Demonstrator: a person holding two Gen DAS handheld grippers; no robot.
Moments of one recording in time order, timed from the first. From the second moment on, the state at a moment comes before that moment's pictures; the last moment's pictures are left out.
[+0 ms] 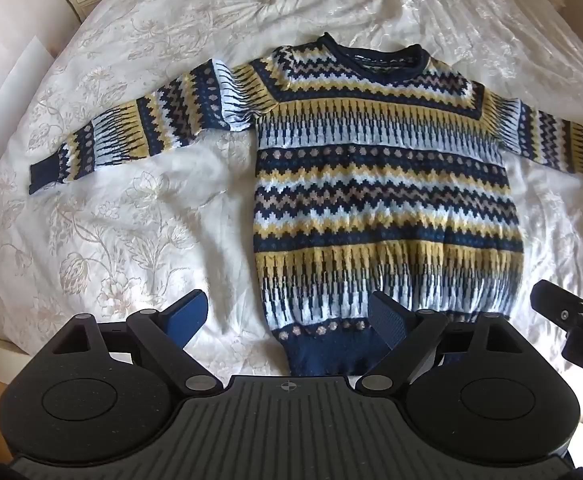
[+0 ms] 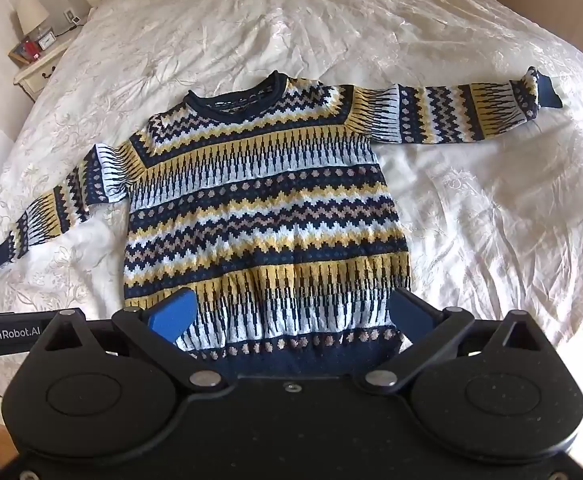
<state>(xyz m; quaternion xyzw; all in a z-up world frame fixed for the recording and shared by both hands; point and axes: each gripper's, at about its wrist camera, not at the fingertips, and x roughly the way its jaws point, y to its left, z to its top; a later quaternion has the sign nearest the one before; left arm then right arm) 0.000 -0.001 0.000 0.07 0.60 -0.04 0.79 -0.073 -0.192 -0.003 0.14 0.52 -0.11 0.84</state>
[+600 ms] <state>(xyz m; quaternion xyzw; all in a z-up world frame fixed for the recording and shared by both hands) 0.006 0.004 -0.001 0.06 0.61 -0.04 0.79 -0.067 -0.189 -0.005 0.14 0.52 -0.11 0.84</state>
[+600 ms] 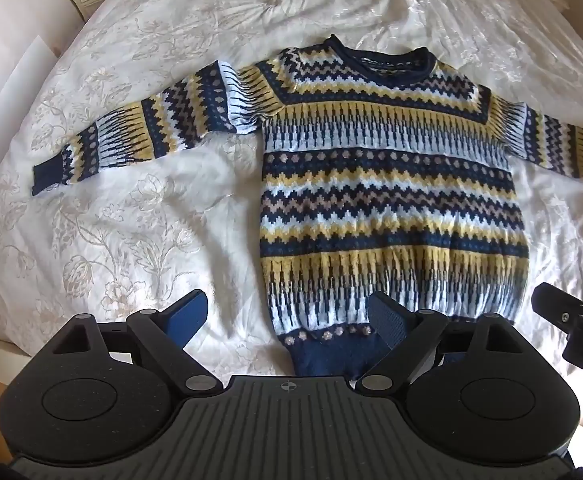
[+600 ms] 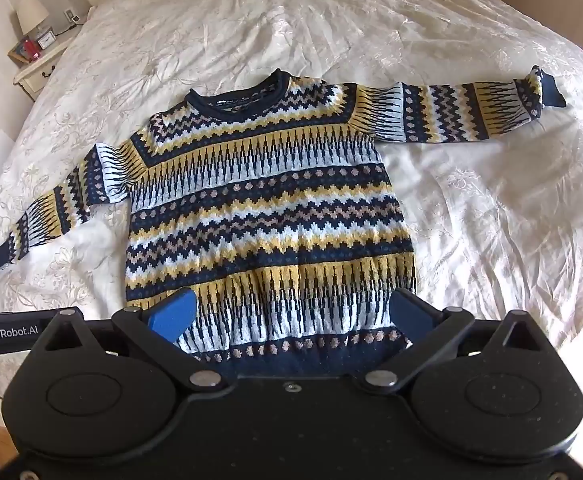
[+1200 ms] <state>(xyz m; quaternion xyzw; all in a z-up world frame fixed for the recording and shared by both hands) 0.010 0.006 -0.005 0.06 0.61 -0.04 0.79 -0.059 -0.187 -0.007 0.14 0.52 -0.11 0.83</state>
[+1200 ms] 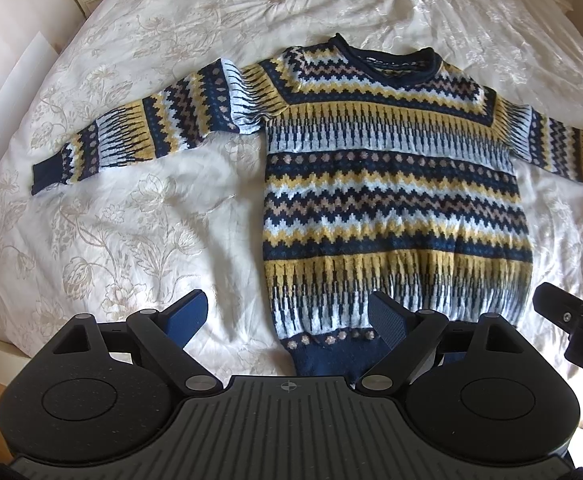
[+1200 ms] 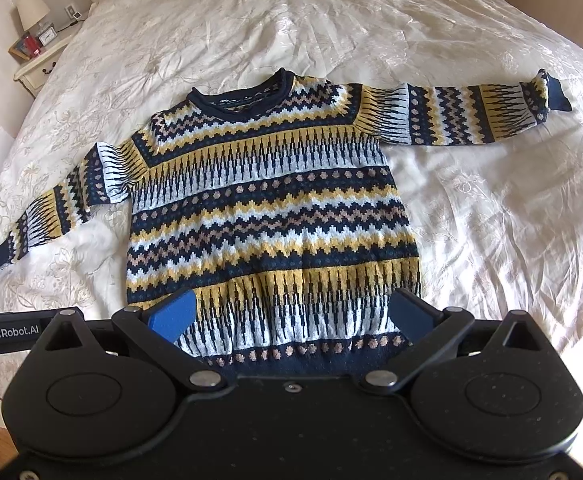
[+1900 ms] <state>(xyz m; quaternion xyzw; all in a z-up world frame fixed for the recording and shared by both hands) 0.015 0.002 -0.007 0.05 0.60 -0.05 0.80 -0.054 -0.189 -0.006 0.14 0.52 -0.11 0.83</state>
